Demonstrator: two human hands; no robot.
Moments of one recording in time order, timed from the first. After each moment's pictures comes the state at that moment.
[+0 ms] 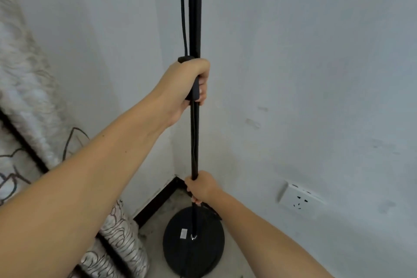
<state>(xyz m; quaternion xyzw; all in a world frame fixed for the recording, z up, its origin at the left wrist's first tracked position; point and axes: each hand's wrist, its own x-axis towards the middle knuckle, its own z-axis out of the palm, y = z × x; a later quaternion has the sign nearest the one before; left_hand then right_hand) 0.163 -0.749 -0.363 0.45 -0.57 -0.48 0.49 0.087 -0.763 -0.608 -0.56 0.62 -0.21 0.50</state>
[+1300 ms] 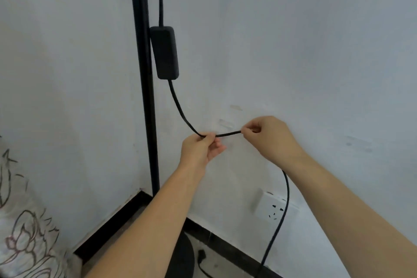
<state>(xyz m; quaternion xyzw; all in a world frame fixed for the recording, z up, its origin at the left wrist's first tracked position) 0.058 -0.800 -0.540 0.35 -0.31 -0.66 0.59 -0.072 -0.745 -0.462 -0.65 0.69 -0.31 0.09</state>
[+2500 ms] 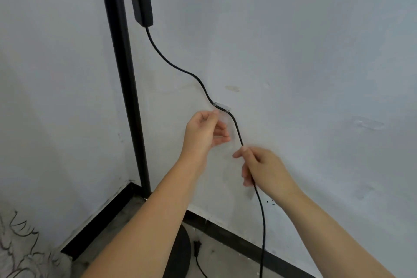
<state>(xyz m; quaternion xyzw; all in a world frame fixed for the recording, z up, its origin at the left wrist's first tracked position) 0.043 -0.804 -0.544 0.33 -0.41 -0.62 0.58 -0.085 -0.734 -0.559 -0.54 0.69 -0.39 0.29</state>
